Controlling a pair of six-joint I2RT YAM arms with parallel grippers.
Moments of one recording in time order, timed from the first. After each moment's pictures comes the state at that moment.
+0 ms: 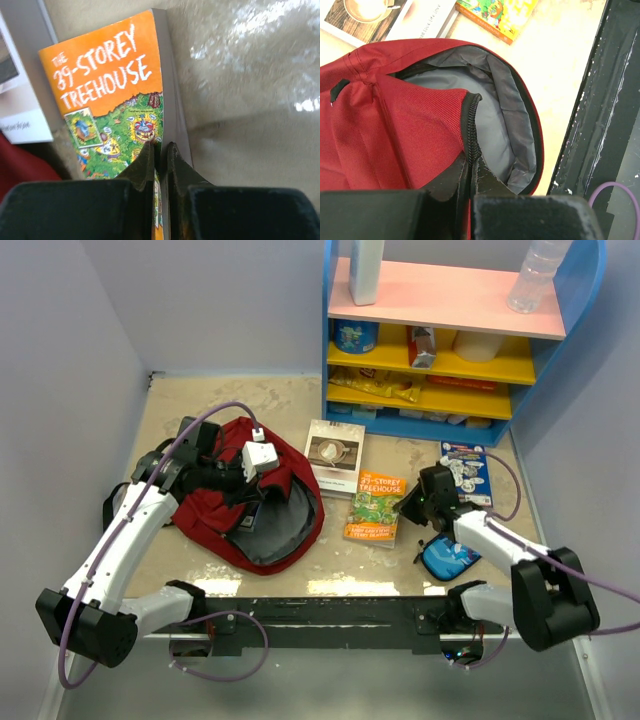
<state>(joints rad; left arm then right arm) -0.33 1.13 1.16 -0.98 0.66 0.66 0.31 1.25 0.52 -0.13 0.04 0.88</state>
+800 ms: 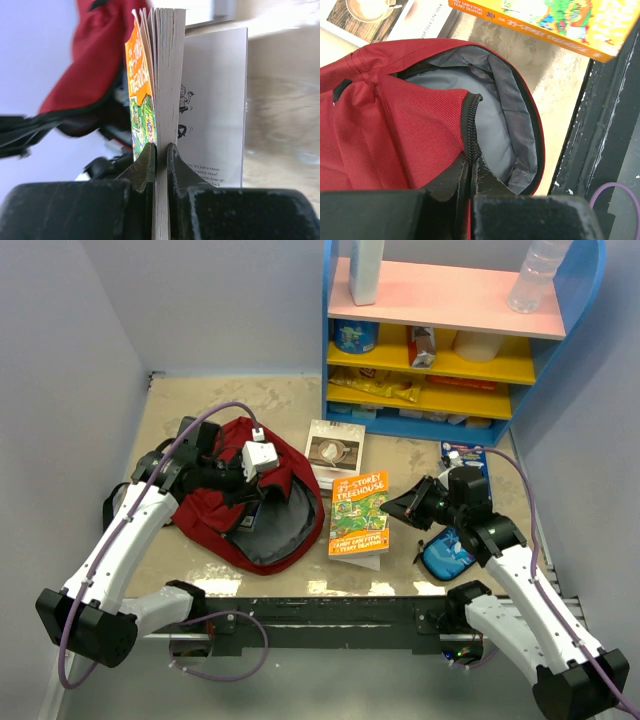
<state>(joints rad) -0.33 1.13 1.16 -0.98 0.65 0.66 0.34 0.76 0.65 -0.51 -0.35 1.03</state>
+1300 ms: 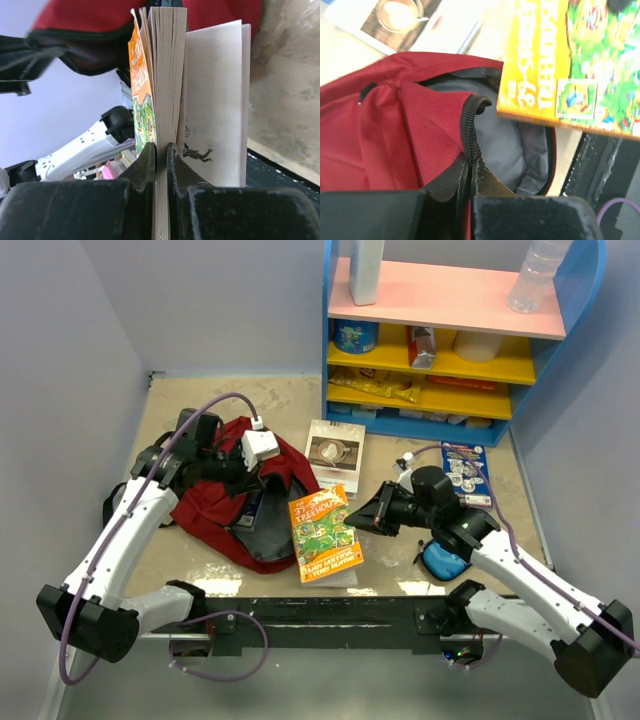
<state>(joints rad) -0.33 1.16 1.20 -0.94 0.62 0.60 0.62 0.89 0.69 -0.34 -0.40 1.17</state>
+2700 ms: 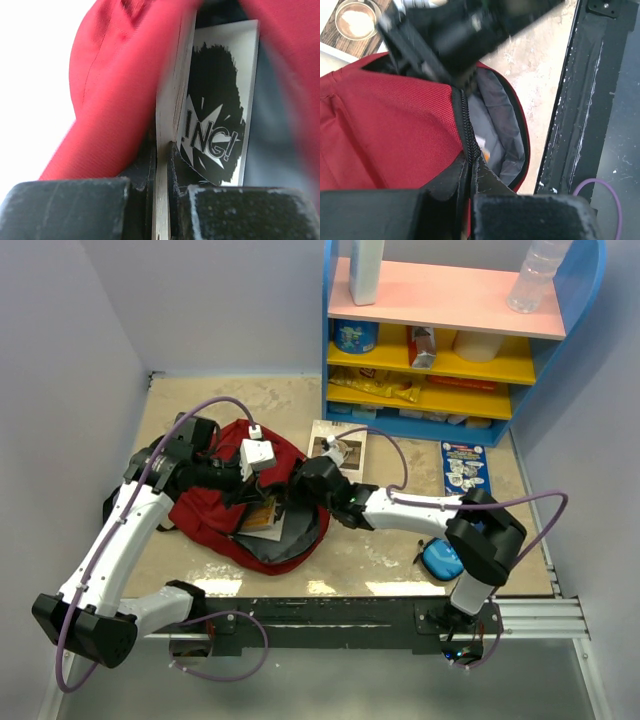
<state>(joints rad) -0.33 1.13 1.24 -1.06 0.74 0.67 0.96 1.70 1.04 0.17 0.19 1.29</state>
